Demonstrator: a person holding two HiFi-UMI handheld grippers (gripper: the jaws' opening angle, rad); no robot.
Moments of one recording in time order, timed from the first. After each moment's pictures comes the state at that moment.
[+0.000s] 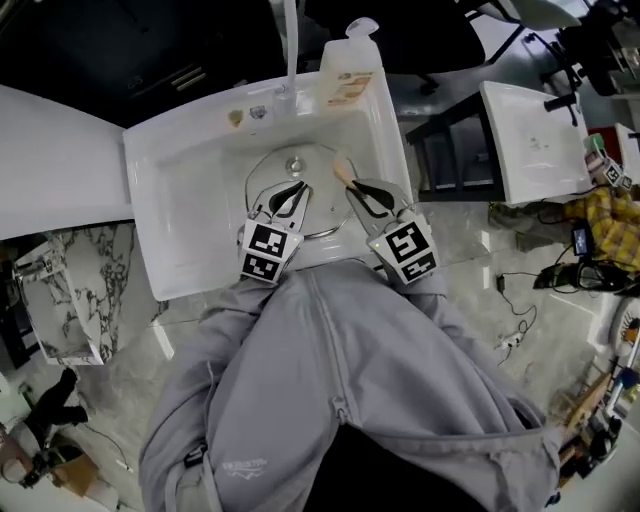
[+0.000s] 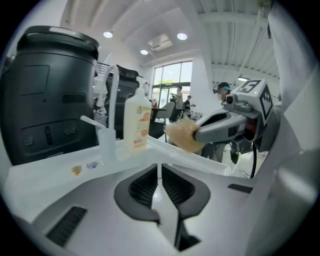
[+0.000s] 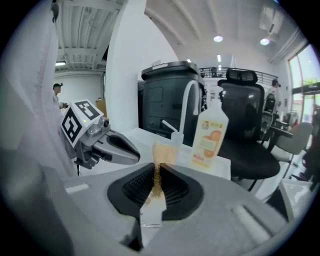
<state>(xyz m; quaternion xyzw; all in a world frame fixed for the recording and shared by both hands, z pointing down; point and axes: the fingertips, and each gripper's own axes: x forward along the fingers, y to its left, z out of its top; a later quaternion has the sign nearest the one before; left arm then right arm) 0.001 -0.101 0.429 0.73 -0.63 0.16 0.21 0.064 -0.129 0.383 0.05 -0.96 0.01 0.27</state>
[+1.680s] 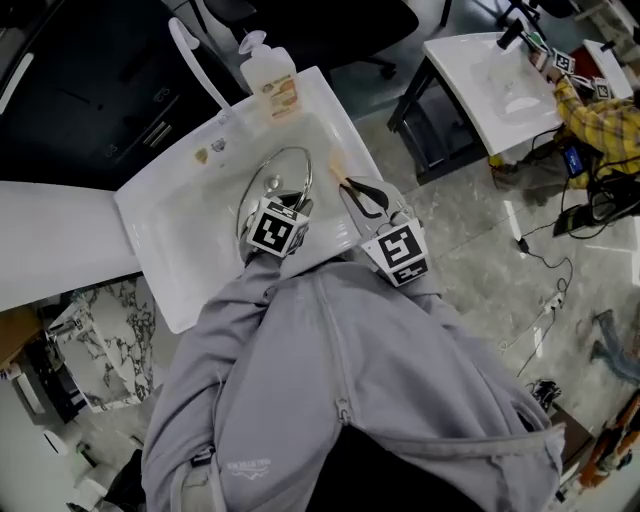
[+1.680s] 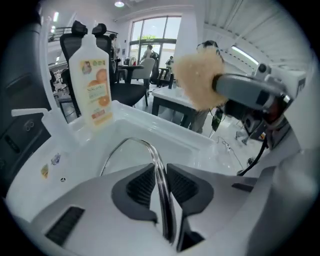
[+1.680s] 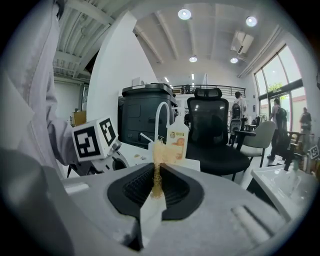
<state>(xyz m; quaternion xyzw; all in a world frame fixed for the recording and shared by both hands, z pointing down) 0.086 -0.130 0.480 0.74 -0.48 0.35 0.33 0.149 -0.156 0.354 0.19 -0.97 0.02 0.18</state>
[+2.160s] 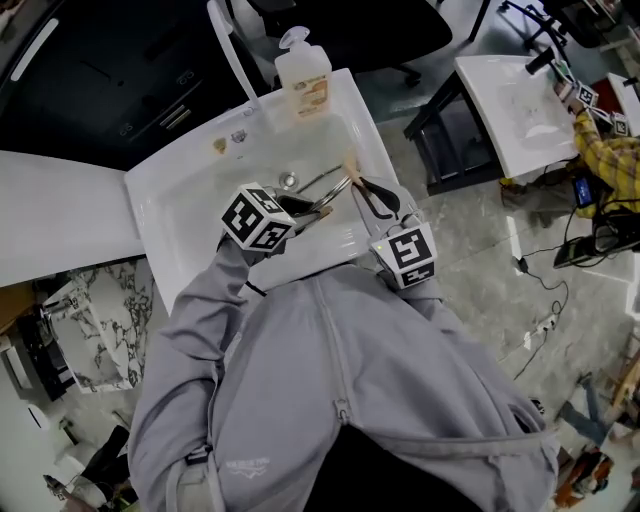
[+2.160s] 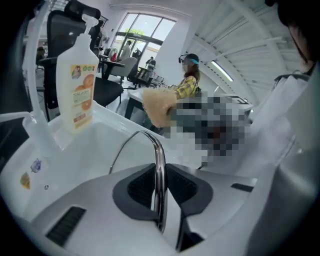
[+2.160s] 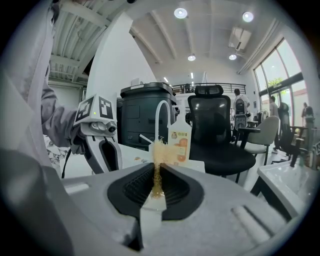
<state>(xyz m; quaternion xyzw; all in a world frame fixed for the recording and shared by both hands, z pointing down) 0.081 -0.104 0.421 0.82 -0.31 0.30 0.38 0.118 -0.167 0.357 0.17 -0.97 0.04 0.18</state>
